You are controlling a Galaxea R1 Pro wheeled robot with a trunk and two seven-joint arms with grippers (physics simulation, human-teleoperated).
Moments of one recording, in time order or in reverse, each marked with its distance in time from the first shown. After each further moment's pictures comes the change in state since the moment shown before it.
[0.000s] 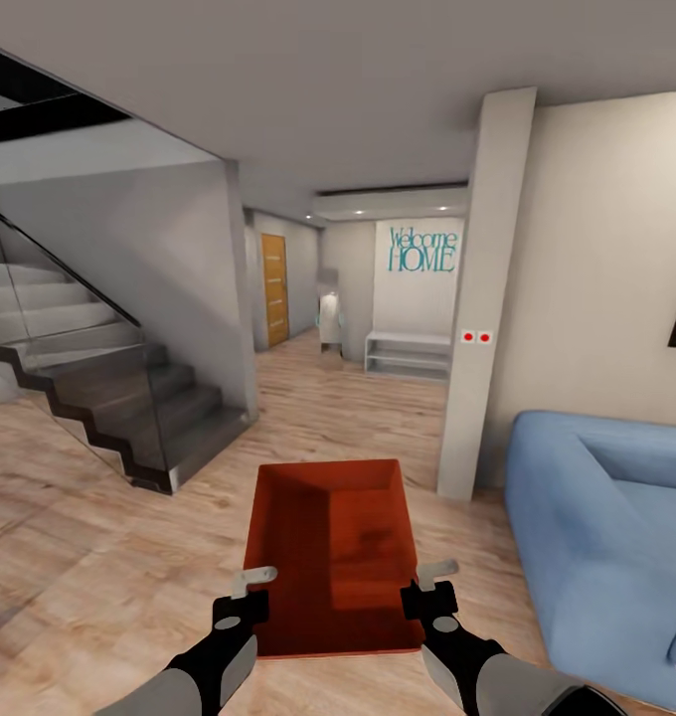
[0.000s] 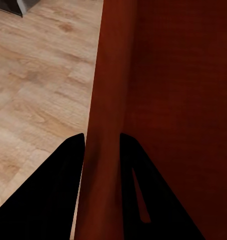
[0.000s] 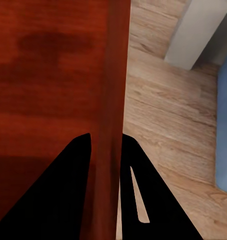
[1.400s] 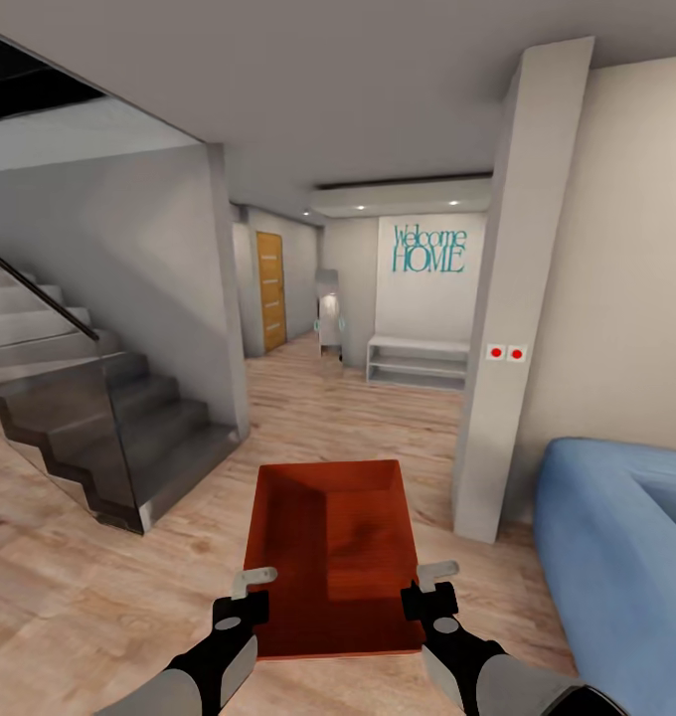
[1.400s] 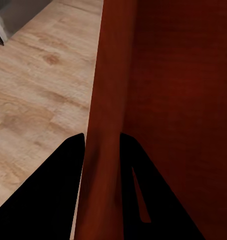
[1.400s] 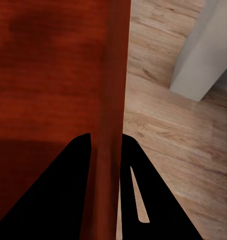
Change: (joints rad) left arm 0.000 -0.001 -0.003 0.002 0.003 0.000 0.002; right arm 0.000 0.000 0.000 0.006 -0.003 -0.004 0.002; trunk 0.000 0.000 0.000
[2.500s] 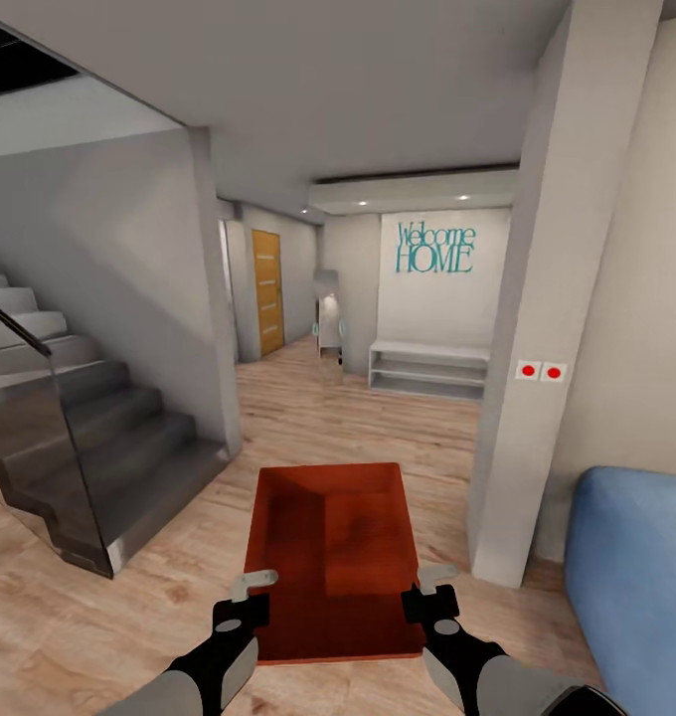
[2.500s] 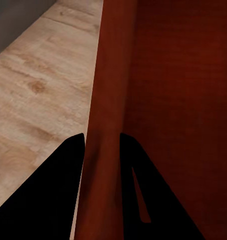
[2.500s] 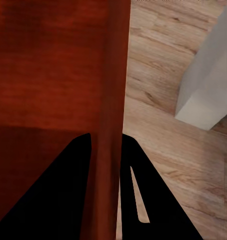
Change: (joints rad) left arm 0.000 -0.003 0.004 0.011 -0.003 0.003 0.002; right arm 0.000 0.000 -0.005 0.010 0.005 0.004 0.004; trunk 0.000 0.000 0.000
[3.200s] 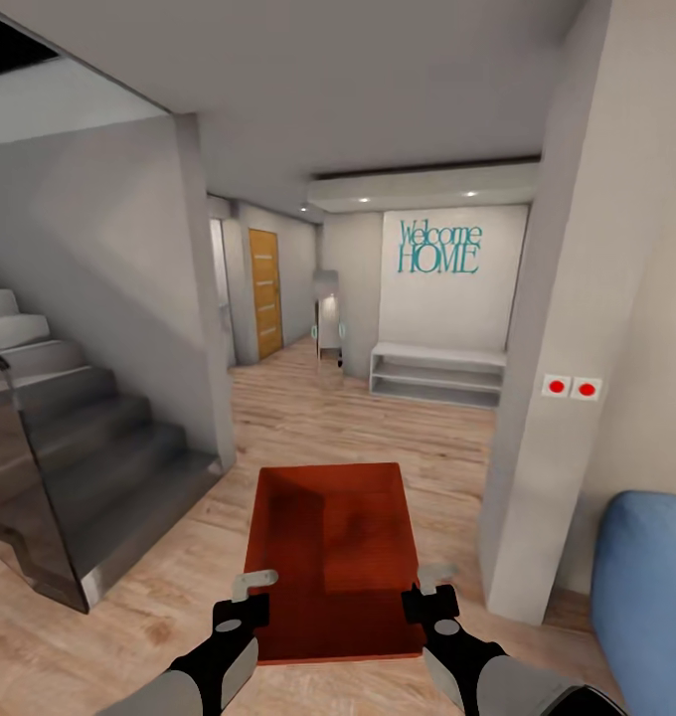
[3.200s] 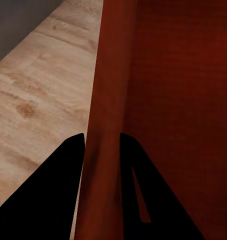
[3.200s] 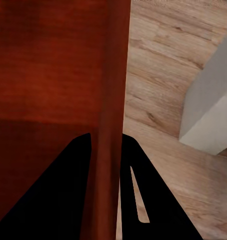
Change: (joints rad) left arm 0.000 0.000 0.000 0.000 0.000 0.000 0.000; right arm 0.000 0.000 -0.002 0.000 0.002 0.000 0.000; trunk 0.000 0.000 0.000
